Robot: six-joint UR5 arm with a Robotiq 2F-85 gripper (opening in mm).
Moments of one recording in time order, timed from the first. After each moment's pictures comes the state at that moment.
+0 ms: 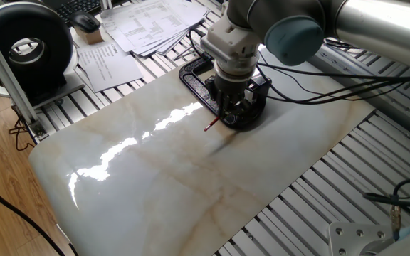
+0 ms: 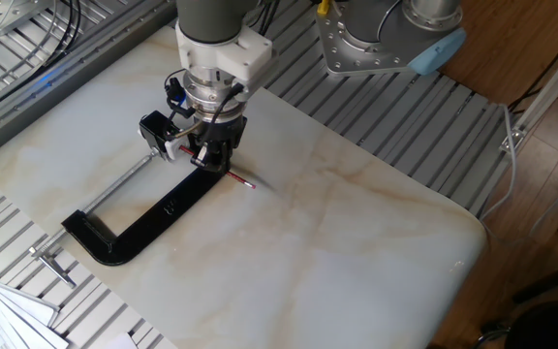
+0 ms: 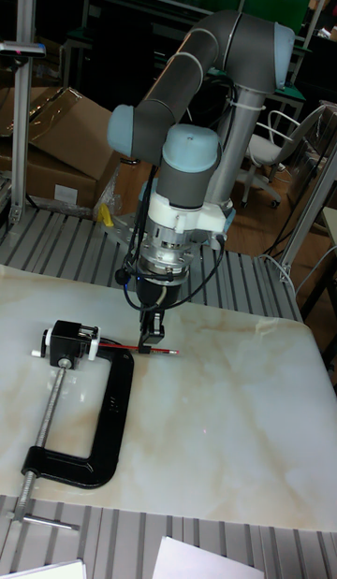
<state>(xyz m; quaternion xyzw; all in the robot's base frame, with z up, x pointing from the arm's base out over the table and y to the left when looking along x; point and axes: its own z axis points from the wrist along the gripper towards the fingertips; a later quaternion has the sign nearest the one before) 0.506 -0.002 0.051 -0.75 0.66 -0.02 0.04</state>
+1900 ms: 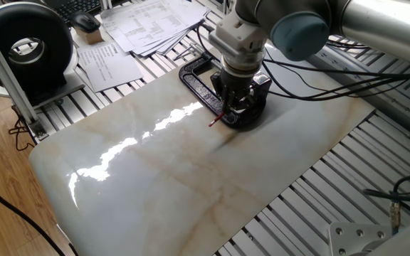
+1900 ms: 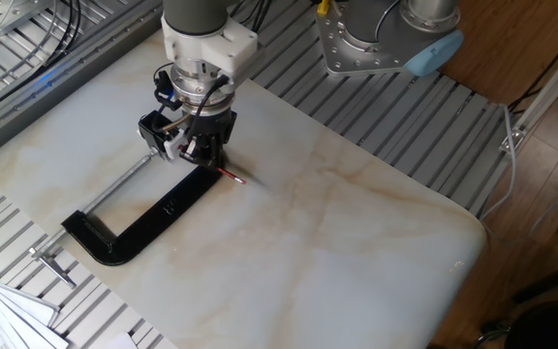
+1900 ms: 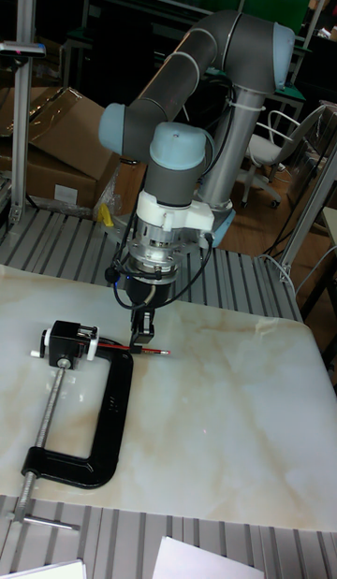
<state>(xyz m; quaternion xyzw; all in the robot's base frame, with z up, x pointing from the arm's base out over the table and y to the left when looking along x) 0.509 -0.019 0.049 -0.74 0.67 -0.03 0.05</state>
